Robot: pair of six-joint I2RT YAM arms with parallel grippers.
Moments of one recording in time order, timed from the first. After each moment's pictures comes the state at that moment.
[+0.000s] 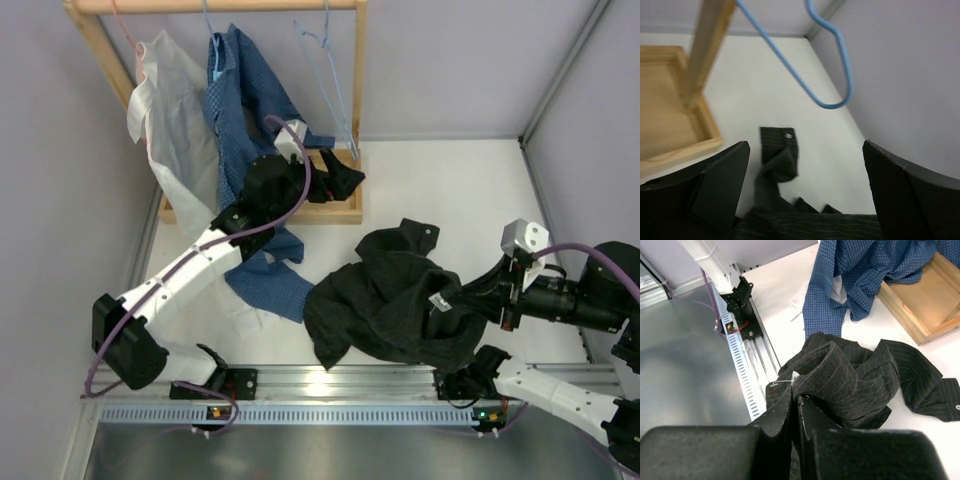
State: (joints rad) left arm -0.66 1.34 1.20 0.03 0.01 -0.59; right arm 0.83 0.64 1.50 -1.12 -0.34 0.01
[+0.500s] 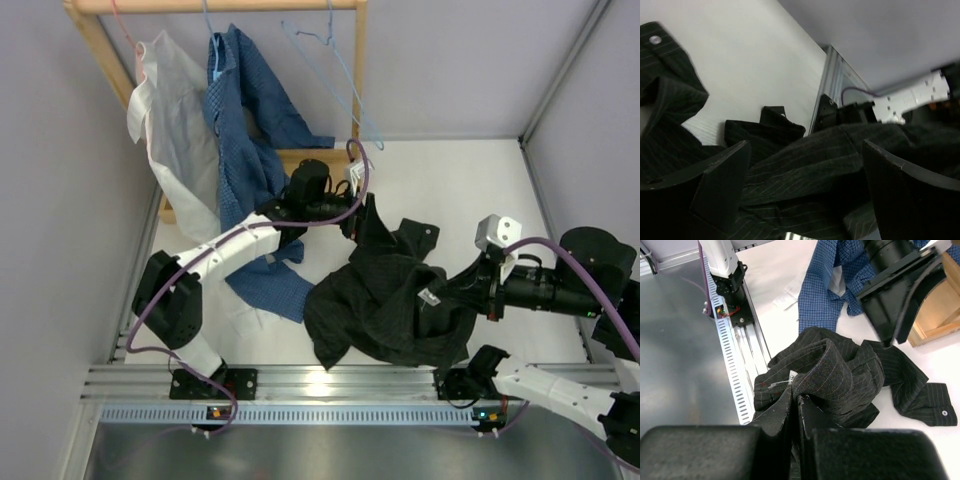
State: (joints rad) left arm -0.69 1.65 1.32 -0.02 0.78 -0.58; right arm 0.83 0.72 1.49 -1.12 -0.37 -0.10
